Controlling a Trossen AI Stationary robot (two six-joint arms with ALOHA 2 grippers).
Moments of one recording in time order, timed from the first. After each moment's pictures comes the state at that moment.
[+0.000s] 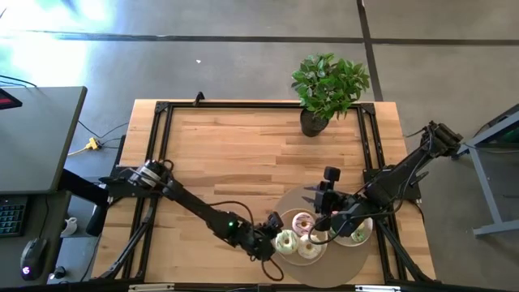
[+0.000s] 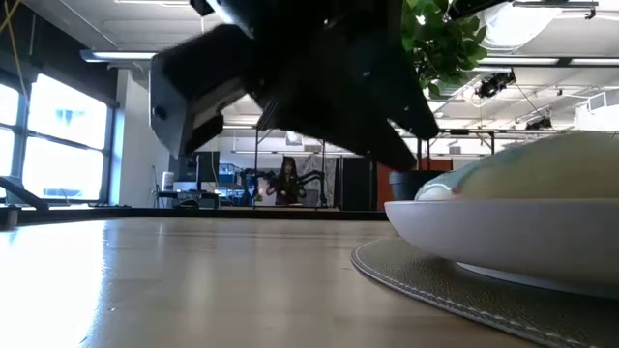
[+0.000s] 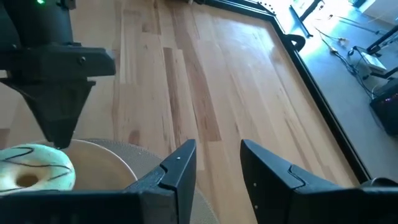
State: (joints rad) left arm -0.52 2.09 1.50 -0.22 -0.48 0.68; right arm 0.66 1.33 1.07 -0.67 0.83 0.42
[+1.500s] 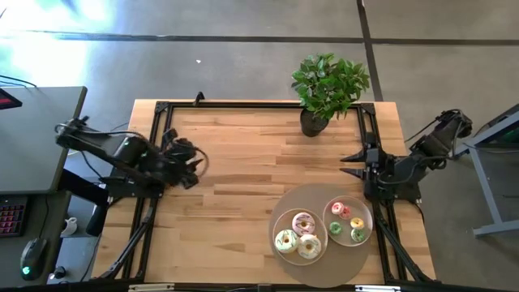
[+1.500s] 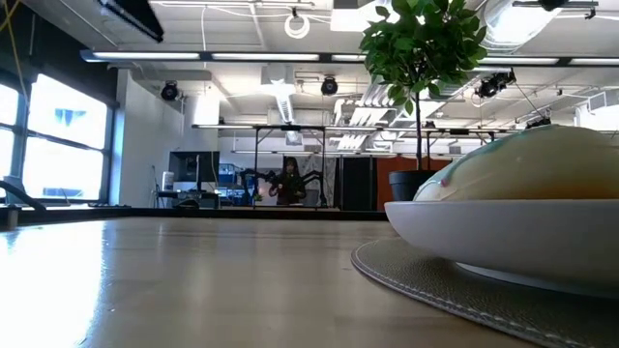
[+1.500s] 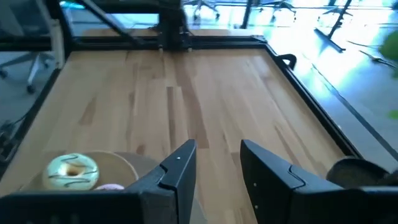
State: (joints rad) left arm -0.38 1.01 1.15 -1.17 -0.72 -0.59; right arm 0.66 0.67 0.93 -0.85 0.75 0.39
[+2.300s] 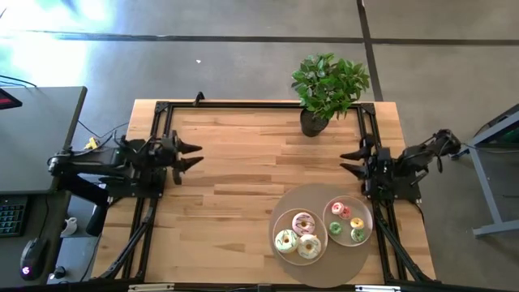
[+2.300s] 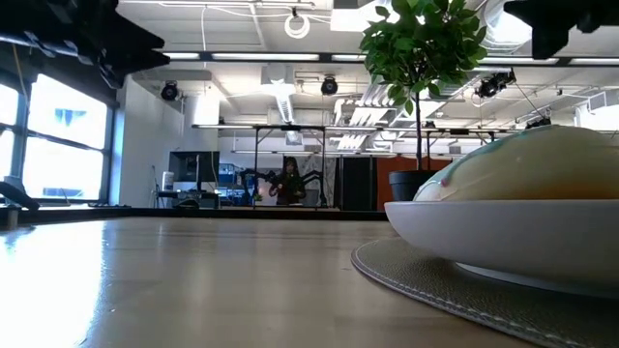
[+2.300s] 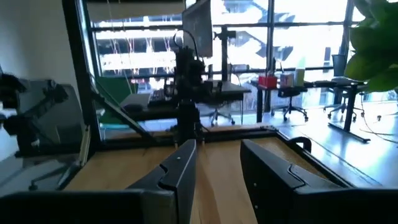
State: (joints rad) left arm -0.04 0.23 0.33 -0.17 -0.26 -0.16; right arm 0.50 0.13 0.32 -0.07 0.59 -0.01
